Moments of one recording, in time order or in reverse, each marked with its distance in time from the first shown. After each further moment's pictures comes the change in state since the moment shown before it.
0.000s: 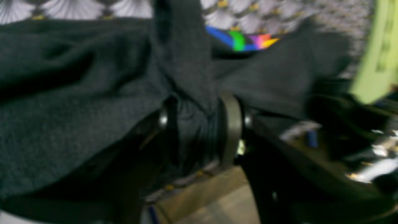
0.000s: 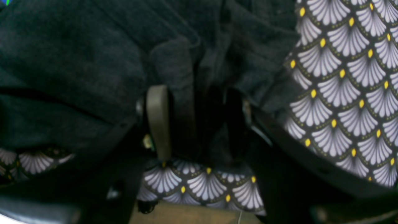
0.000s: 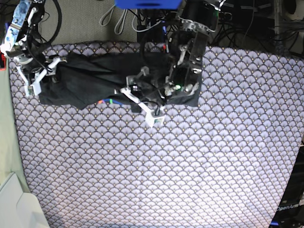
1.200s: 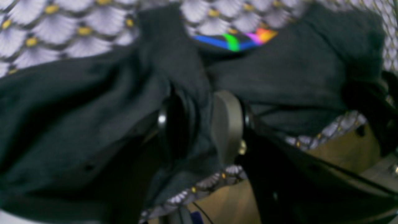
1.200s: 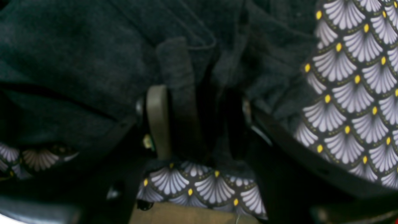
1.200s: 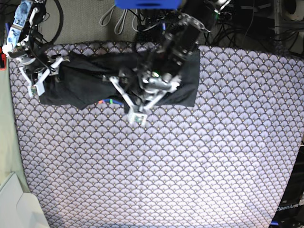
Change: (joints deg) left arm -0.2 -1.7 13.3 3.8 16.3 1.2 0.5; right arm -0.1 0.1 -1.6 0.0 -0.2 0.0 0.0
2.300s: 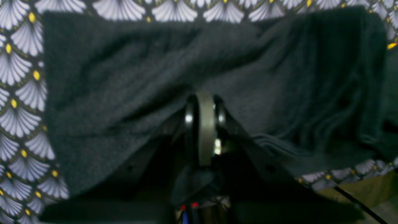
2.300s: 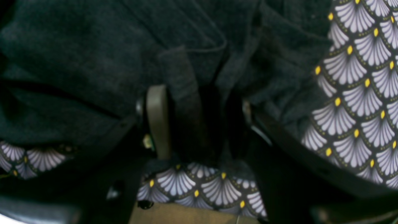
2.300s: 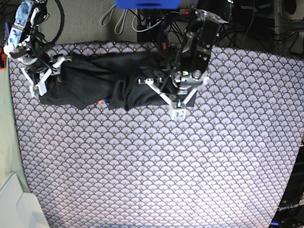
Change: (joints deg) left arm 5.0 -4.3 -12.8 1.7 3.1 -0.1 0.5; right arm 0.0 -0.1 -0.5 0.0 0.0 0.0 0.0
